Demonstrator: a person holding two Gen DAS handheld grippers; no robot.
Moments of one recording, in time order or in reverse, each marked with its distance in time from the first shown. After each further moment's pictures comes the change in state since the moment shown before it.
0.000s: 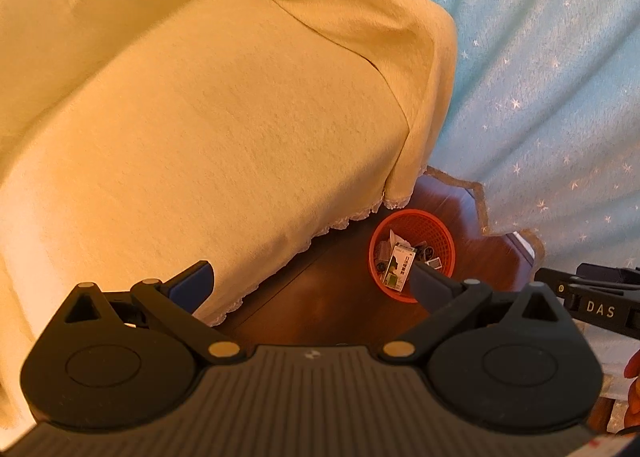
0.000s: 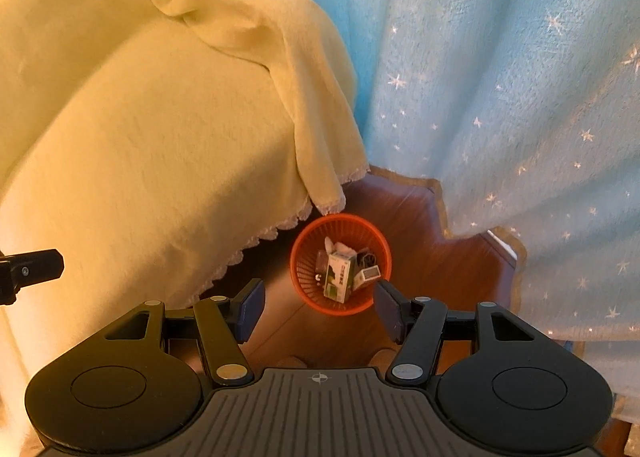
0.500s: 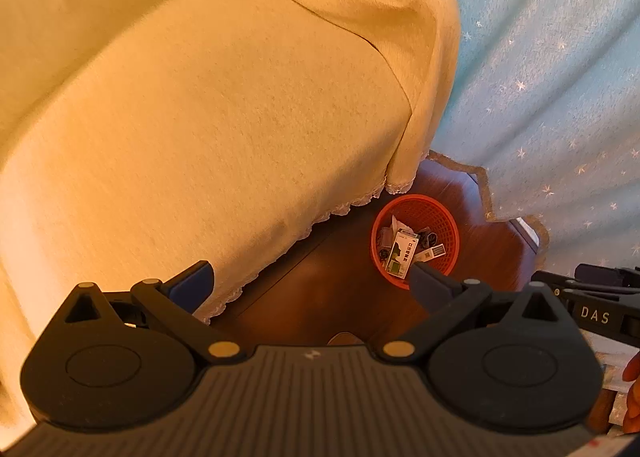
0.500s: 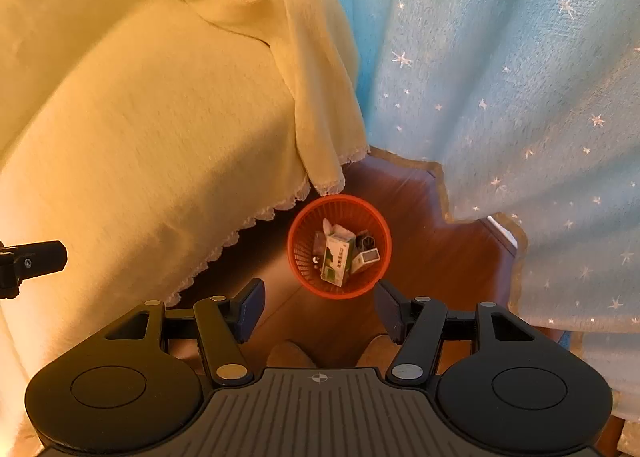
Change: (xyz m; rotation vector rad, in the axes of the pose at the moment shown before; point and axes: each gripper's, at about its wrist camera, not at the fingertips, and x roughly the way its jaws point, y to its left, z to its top) left arm 0.018 -0.004 -0.002 0.013 0.038 0.007; right arm 0.017 0.009 -0.009 -0.012 0.050 -0.017
